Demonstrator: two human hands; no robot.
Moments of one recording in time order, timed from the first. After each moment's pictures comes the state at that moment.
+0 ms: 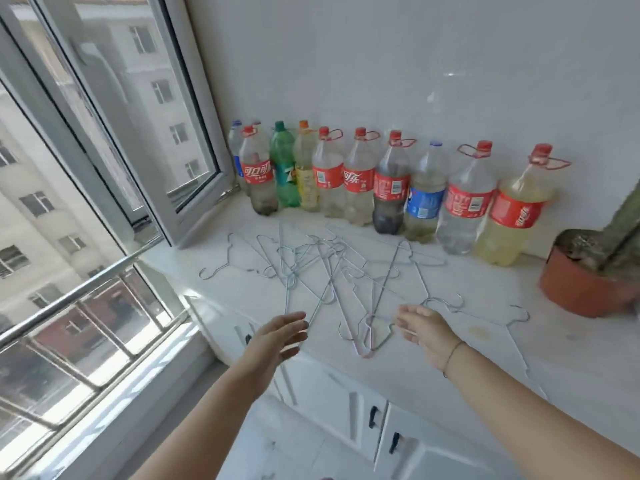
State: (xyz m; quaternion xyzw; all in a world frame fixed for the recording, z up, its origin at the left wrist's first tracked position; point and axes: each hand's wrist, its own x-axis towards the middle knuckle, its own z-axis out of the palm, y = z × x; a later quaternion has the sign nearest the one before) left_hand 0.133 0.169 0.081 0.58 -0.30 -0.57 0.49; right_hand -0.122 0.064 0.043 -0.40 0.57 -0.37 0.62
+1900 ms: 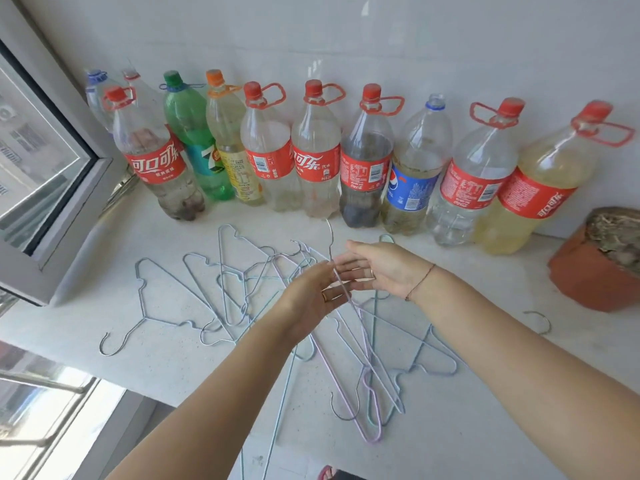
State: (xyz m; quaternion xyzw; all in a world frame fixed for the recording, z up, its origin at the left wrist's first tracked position) left_hand 0.106 -0.127 0.056 0.42 -0.26 -0.77 0.40; right_hand -0.042 -0.156 0.099 -0.40 0.55 -0.23 0.70
